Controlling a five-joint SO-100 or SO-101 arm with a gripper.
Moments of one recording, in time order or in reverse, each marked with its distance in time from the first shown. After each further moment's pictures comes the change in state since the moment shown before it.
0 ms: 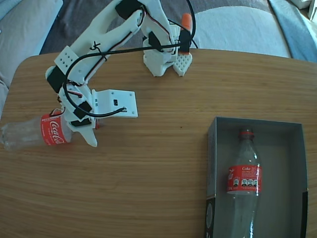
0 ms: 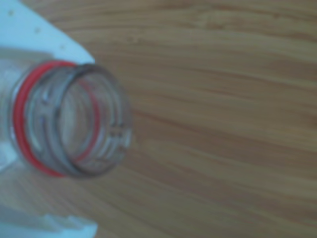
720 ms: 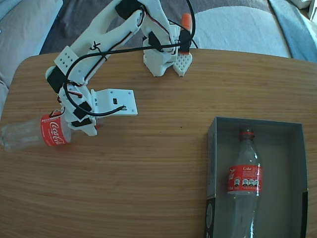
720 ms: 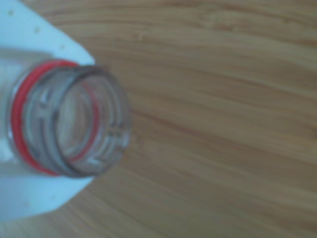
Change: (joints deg) arm 0.1 0.0 0.0 -0.2 -3.7
